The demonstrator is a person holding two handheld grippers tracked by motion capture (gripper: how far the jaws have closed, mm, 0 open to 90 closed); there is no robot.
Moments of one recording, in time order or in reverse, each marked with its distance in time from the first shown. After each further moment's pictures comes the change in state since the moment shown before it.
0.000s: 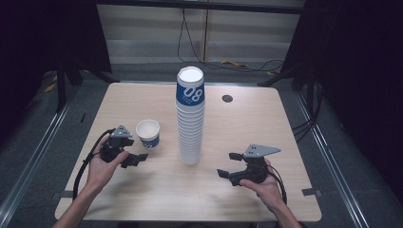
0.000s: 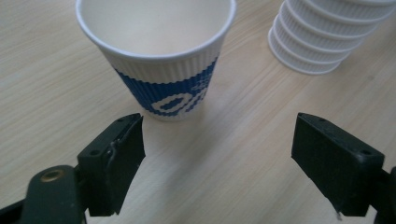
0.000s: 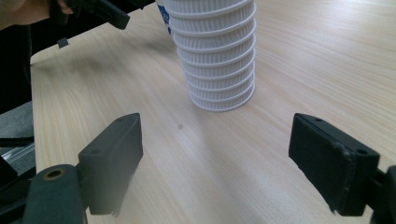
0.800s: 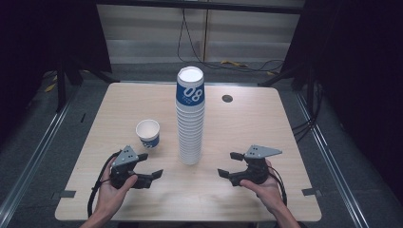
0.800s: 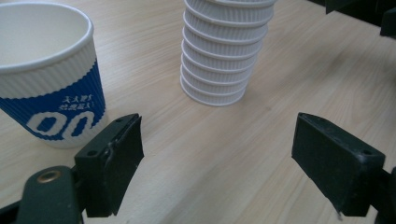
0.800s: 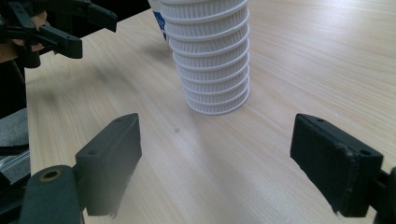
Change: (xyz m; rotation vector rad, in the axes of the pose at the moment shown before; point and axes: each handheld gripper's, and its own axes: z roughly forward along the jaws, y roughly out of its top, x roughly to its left) left arm -0.071 -0.026 -0.002 -0.248 -0.089 -0.021; right arm 0.002 -0.002 -0.001 -0.024 -0.022 0.005
